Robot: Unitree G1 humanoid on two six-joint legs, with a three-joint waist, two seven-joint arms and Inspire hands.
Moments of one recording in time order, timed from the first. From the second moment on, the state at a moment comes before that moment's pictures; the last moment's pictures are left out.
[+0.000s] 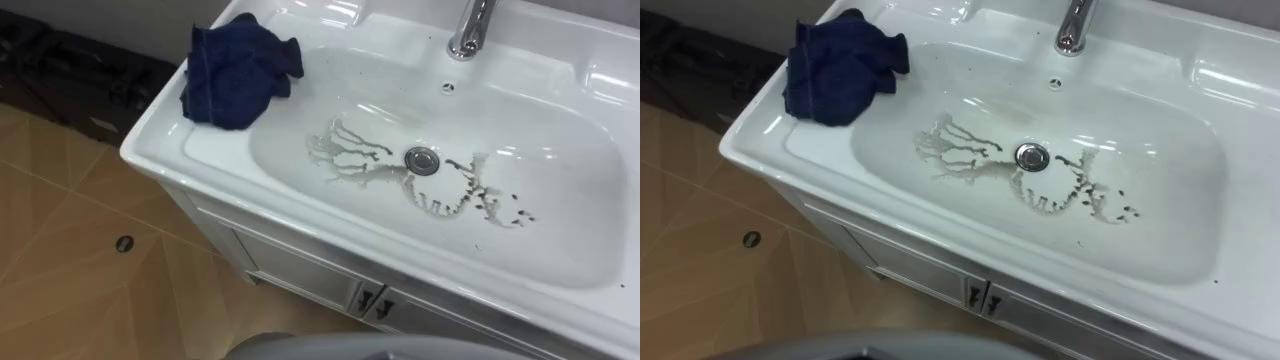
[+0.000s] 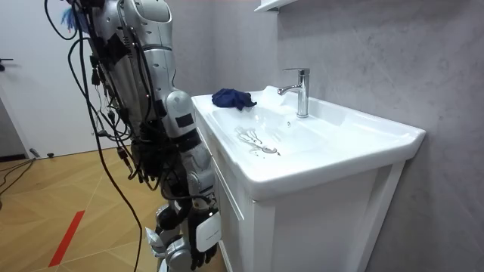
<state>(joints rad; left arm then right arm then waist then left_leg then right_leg) 0.19 0.21 0.04 1.13 0.11 0.19 -0.13 0.10 -0.27 0.05 1.29 -0.07 0.26 0.20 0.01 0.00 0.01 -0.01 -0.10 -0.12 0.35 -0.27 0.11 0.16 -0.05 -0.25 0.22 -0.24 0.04</state>
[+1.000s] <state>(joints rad) 0.28 0.19 0.40 1.02 -0.52 0.12 0.14 0.13 -0.29 0.02 1.33 -0.07 0.22 0.17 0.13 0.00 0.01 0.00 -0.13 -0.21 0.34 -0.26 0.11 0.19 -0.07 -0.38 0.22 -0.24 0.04</state>
